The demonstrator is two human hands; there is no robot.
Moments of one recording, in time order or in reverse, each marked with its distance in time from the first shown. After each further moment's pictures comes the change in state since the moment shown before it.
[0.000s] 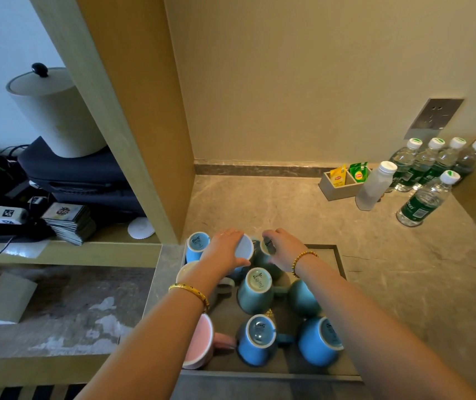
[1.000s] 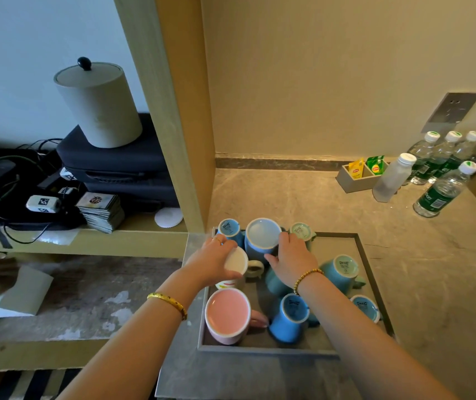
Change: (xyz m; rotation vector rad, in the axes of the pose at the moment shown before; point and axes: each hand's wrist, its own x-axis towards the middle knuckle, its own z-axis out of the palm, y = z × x) left_hand -0.080 -0.068 -0.013 0.121 -0.049 0.033; right_hand -0.055 -0.065 0.045 -0.130 0.198 0.092
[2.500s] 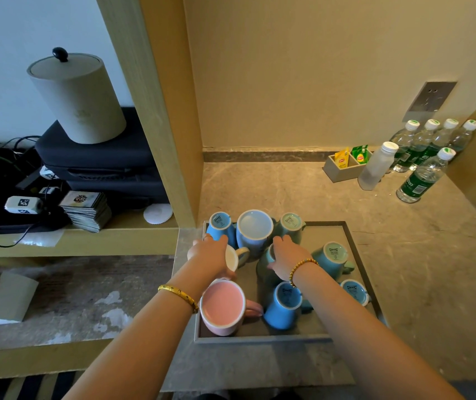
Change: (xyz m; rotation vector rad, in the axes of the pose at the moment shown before) left_hand -0.002 0.027 -0.002 0.173 -0.129 -0.208; right_hand -0.009 -0.001 -0.005 -0.109 -0.262 0.090
